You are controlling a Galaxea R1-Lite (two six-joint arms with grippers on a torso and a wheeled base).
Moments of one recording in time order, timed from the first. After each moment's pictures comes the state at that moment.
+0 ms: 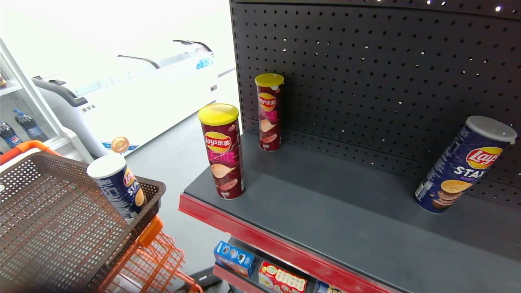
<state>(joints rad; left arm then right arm) -0.05 0.43 -0.29 -0.03 0.08 0.05 0.00 0.00 0.00 0.00 0.00 0.00</state>
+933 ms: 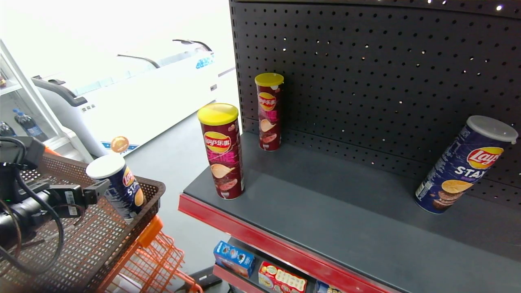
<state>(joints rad) 0.15 1.41 -0.47 -0.67 0.08 0.07 0.00 0.00 0.00 0.00 0.00 0.00</state>
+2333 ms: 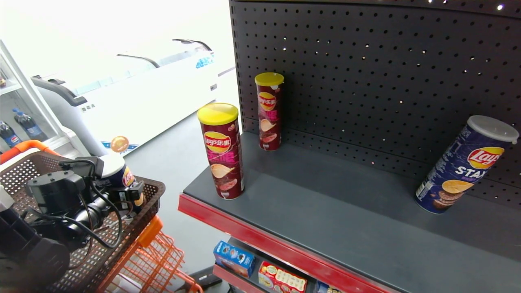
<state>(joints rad) 0.16 1.99 -0.46 -1.33 0.09 0.05 0.00 0.00 0.00 0.00 0.00 0.00</state>
